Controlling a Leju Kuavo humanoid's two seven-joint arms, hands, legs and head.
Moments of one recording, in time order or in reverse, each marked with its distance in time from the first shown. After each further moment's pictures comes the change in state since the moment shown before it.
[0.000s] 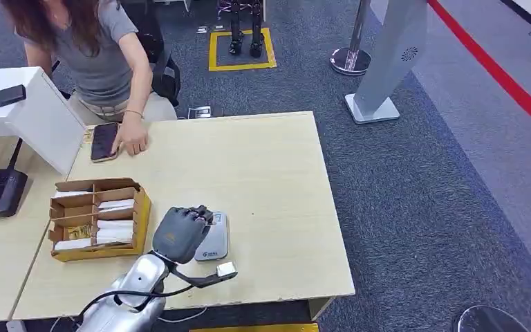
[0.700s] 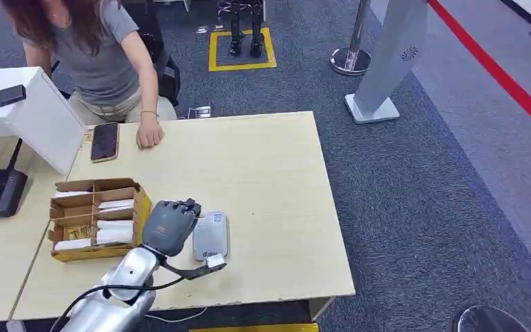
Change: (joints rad) left arm -0.017 0.044 0.019 -0.032 -0.060 -0.071 0.051; right arm 0.000 0.000 -0.013 0.000 -0.002 0.000 0.005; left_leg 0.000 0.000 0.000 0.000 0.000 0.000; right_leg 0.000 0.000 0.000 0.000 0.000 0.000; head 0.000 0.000
